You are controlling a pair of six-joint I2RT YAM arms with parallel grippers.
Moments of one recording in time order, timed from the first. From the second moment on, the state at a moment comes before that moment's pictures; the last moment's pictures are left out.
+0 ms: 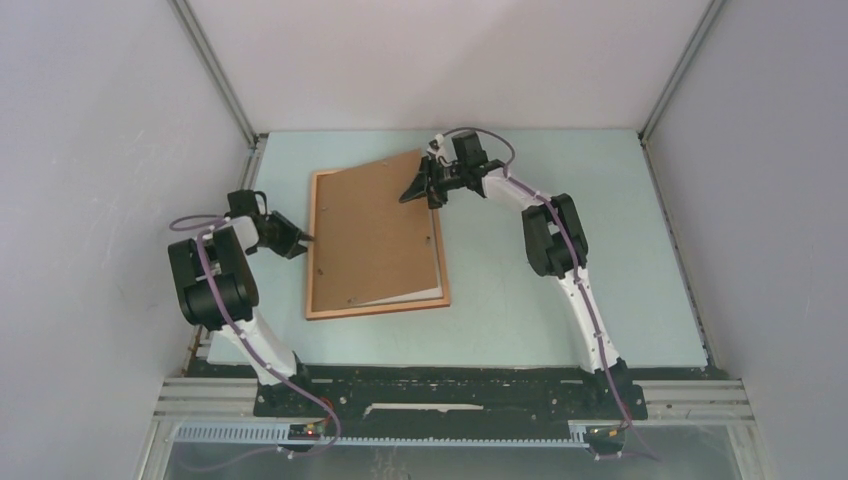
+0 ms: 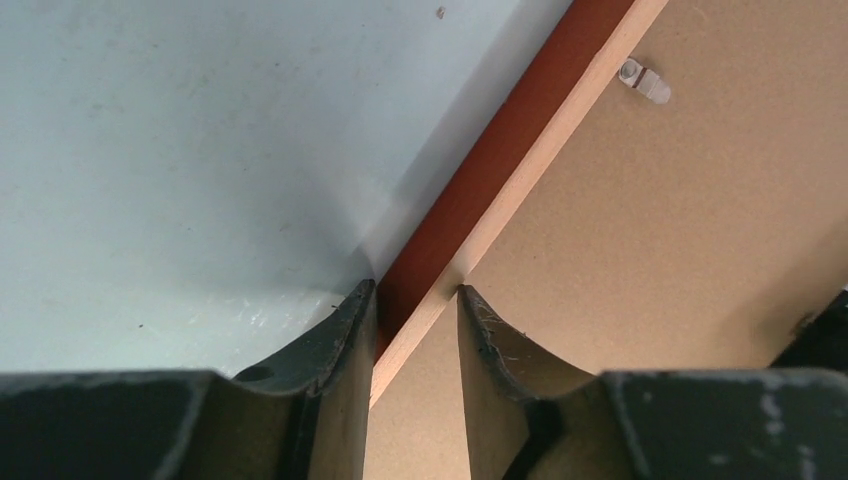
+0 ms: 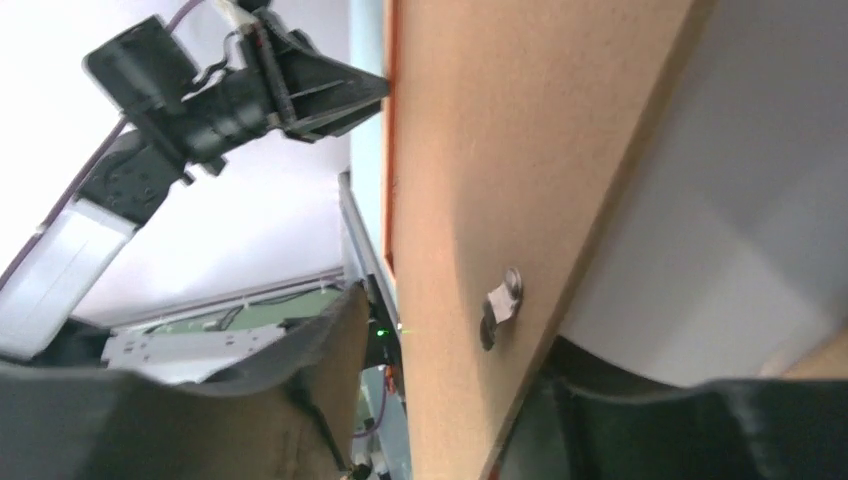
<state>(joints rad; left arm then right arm) 0.34 1.80 1.02 -0.31 0.40 -0.66 0.45 2.57 2.12 -0.17 -1.03 0.87</state>
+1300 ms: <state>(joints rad) 0.30 1.80 1.01 -0.25 0.50 -0.69 0.46 2.40 2.15 -0.74 -0.39 0.43</state>
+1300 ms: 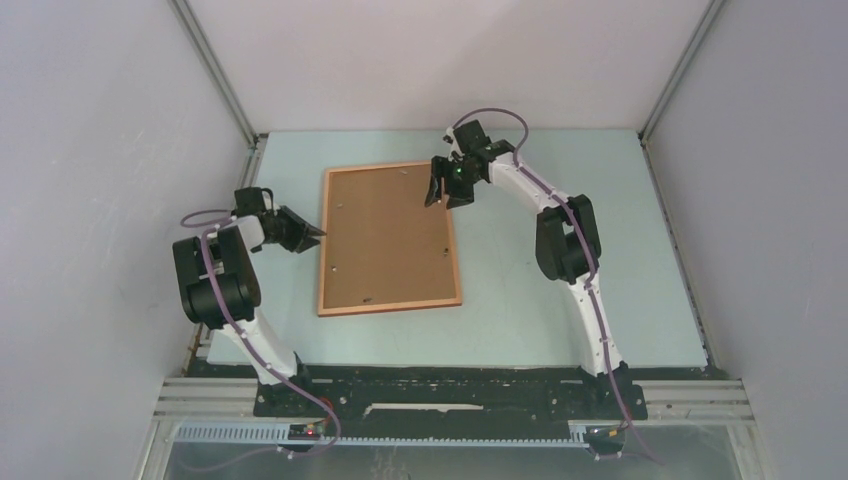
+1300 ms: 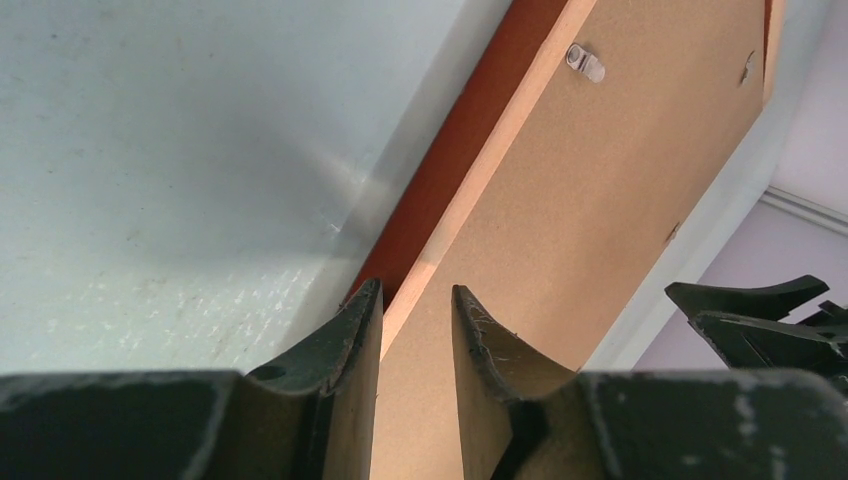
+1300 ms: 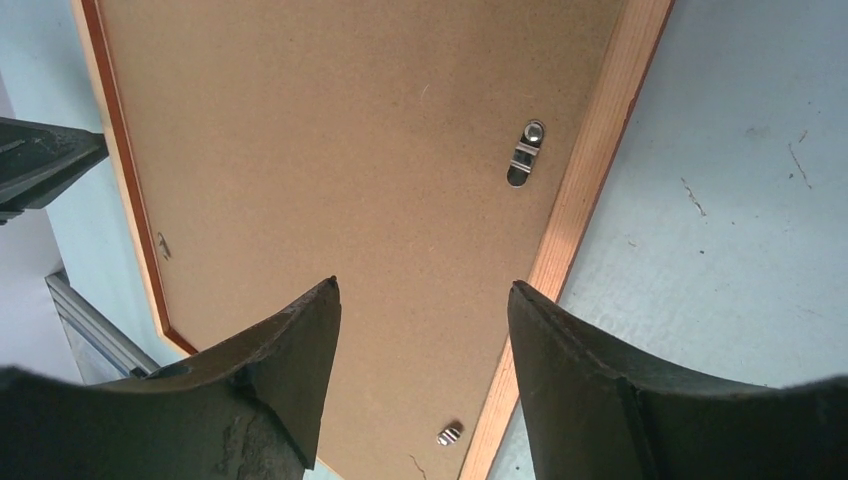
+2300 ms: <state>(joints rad) 0.29 1.78 1.01 -0.22 0.55 -0.72 0.55 2.27 1.98 -0.62 -0.19 0.37</state>
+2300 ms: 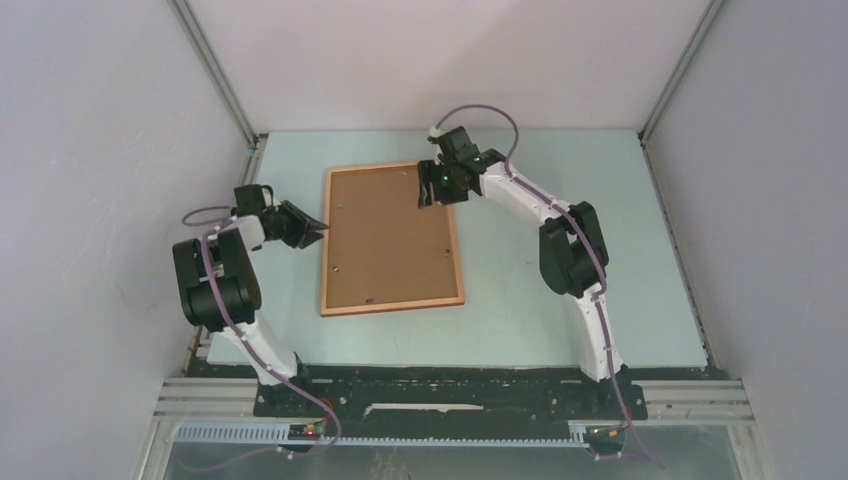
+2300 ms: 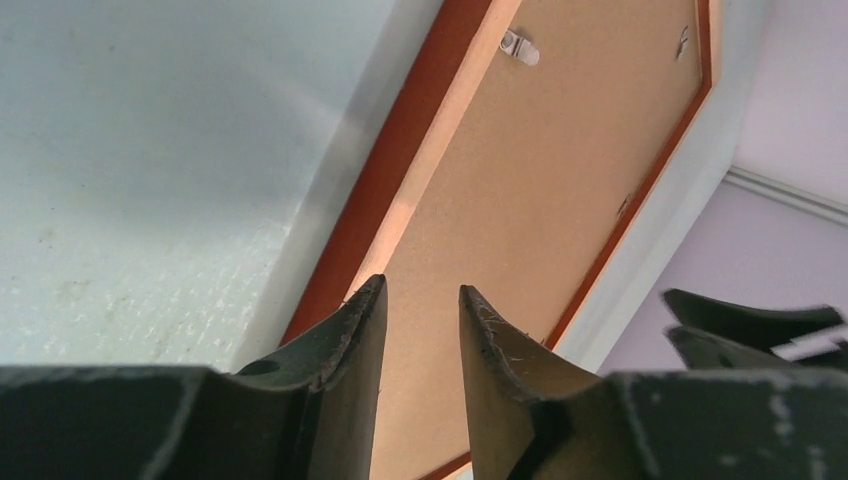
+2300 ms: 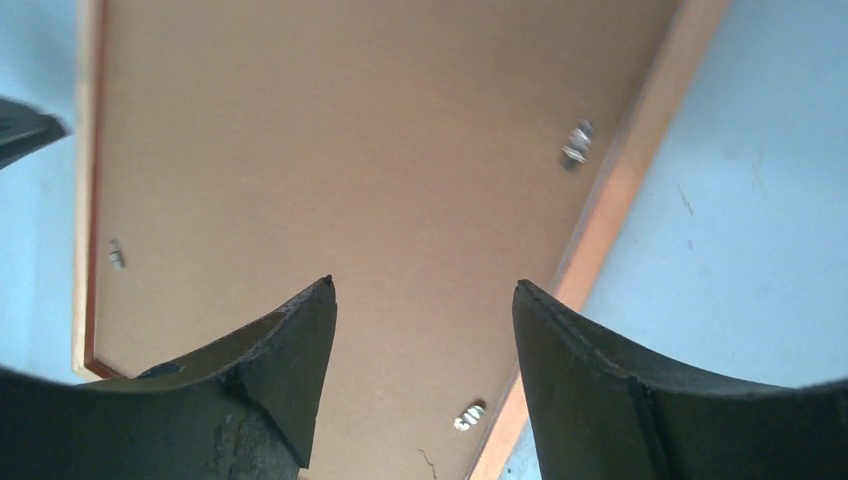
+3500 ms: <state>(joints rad) 0.31 1.77 1.01 -0.27 0.48 -0.70 0.70 2.27 1.78 -0.17 -0.55 0.67</state>
